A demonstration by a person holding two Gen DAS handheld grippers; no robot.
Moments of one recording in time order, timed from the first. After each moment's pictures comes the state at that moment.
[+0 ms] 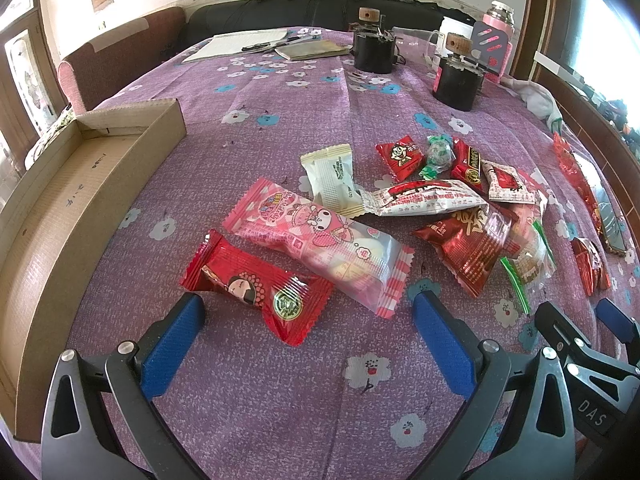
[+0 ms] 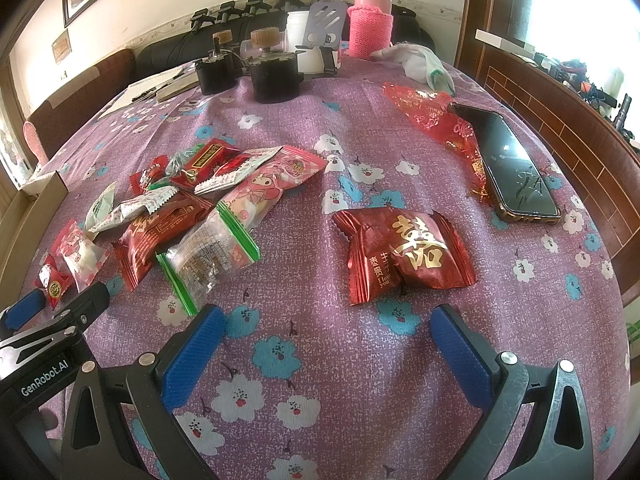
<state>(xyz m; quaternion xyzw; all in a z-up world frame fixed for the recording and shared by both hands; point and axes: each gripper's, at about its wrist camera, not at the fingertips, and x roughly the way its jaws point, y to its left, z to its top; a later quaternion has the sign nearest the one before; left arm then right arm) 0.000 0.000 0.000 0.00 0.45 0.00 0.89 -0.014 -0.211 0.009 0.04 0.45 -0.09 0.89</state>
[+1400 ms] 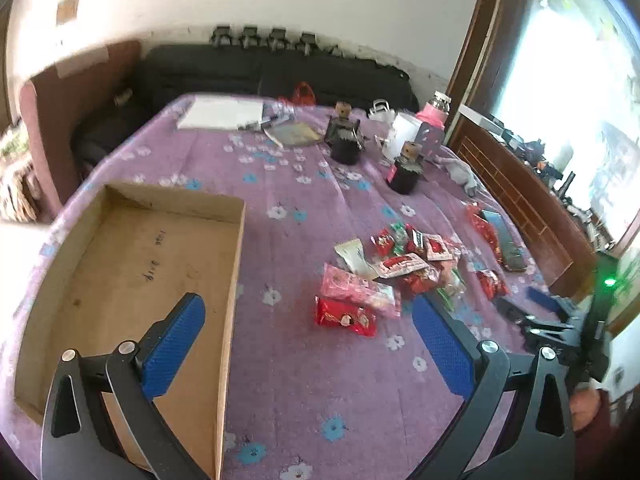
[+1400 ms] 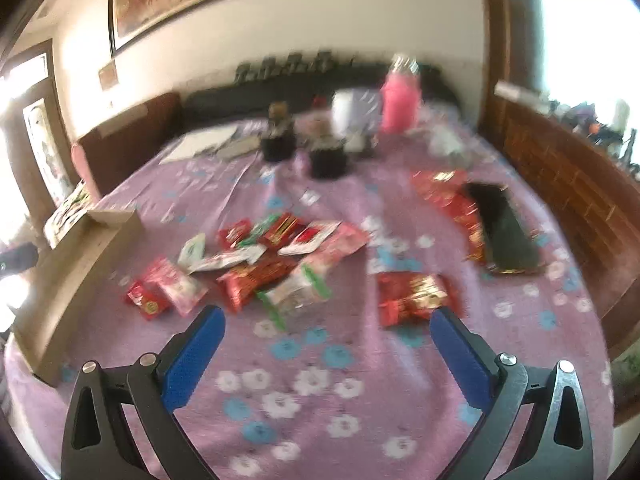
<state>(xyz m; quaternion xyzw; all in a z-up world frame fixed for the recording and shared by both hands) -0.024 0.134 0.108 -0.06 0.40 -0.17 0.90 -0.043 -0.184 0.076 0.06 0.39 0.00 0.92</state>
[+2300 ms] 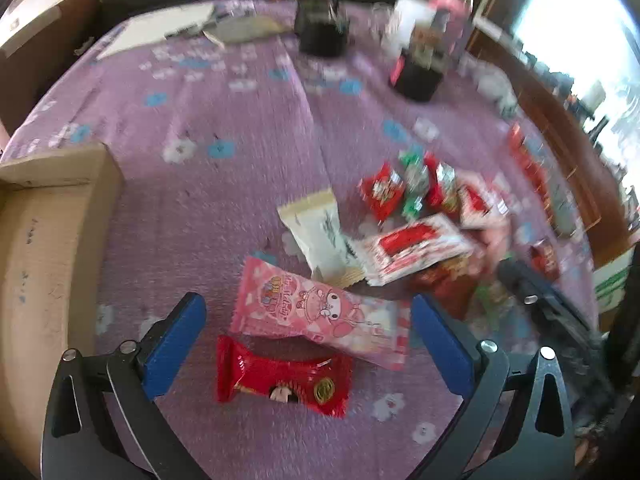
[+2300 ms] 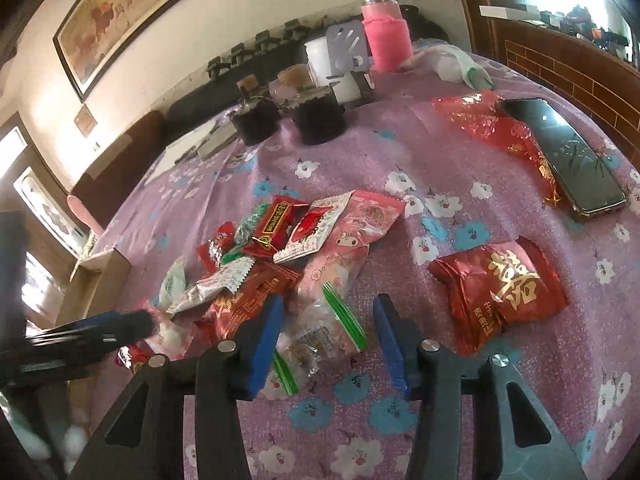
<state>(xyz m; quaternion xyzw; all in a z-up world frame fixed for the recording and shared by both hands) 0.066 0.028 0.016 0.01 0.53 -0.16 0.83 0.008 -0.202 0.020 0.19 0.40 -0.01 0.90</state>
